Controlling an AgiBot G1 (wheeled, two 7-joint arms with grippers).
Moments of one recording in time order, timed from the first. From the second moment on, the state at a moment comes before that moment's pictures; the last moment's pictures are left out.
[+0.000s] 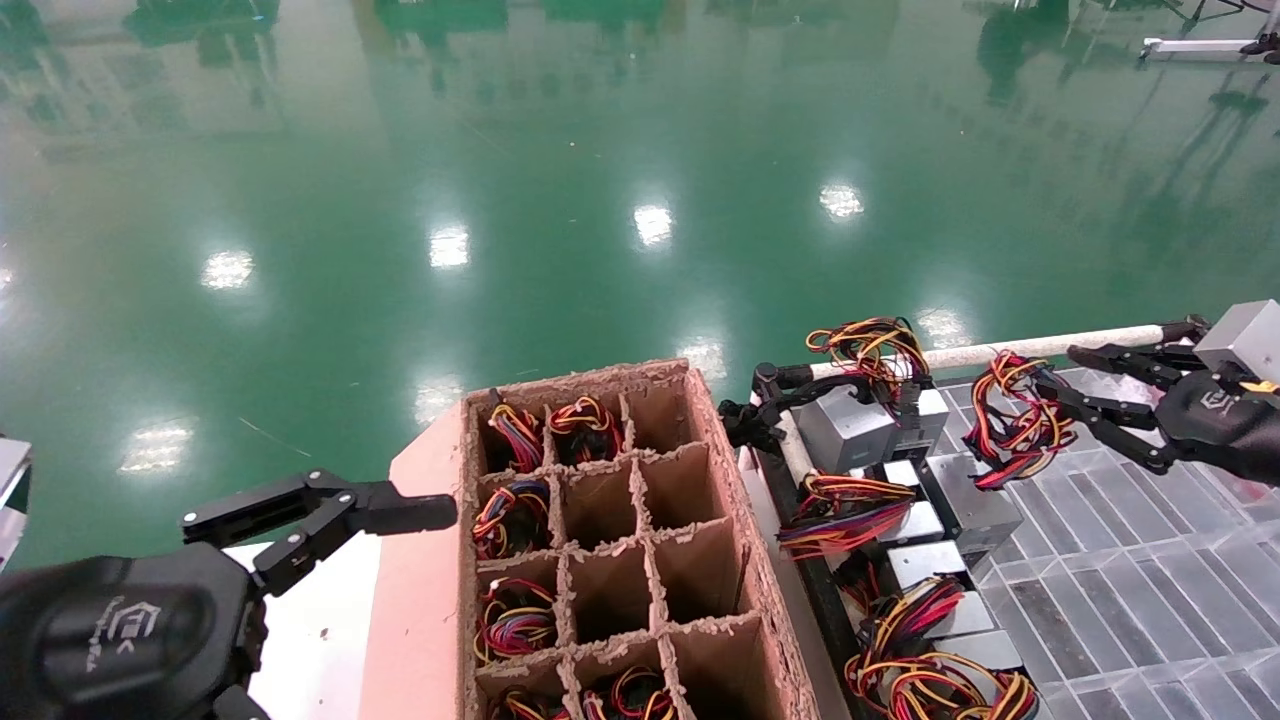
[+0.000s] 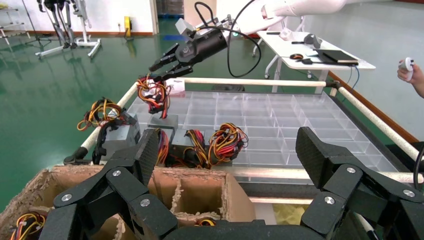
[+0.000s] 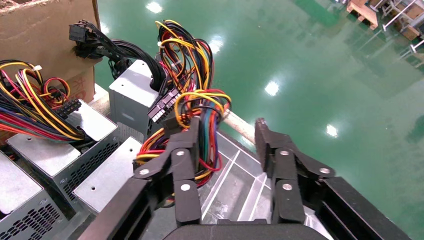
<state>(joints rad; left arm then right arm) -1.10 0.57 0.38 -1.26 0.66 1.46 -0.13 1.72 -0.73 -0.48 -0.04 -1.18 -1.25 -0.65</state>
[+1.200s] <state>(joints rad) -1.10 0.57 0.38 -1.26 0.66 1.46 -0.13 1.61 -0.69 -0.35 0.09 -0.98 -1.43 -0.41</state>
